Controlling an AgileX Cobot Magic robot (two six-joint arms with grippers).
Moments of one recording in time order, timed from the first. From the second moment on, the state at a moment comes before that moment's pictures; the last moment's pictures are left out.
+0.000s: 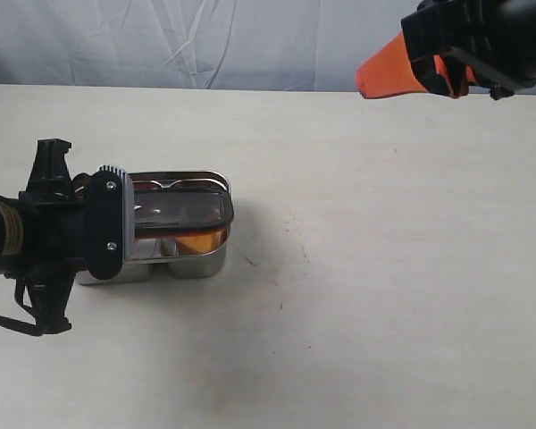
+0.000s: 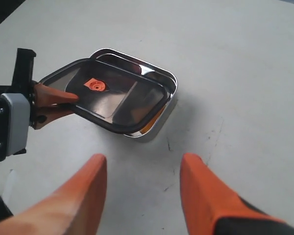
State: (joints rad) left arm -0.55 1.27 -0.51 0.44 0.21 0.64; right arm 0.48 1.18 -1.14 0.60 0.92 -0.40
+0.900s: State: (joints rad) left arm -0.55 1.41 -0.52 0.42 0.15 0.65; right arm 0.48 1.18 -1.14 0.61 0.96 -0.42
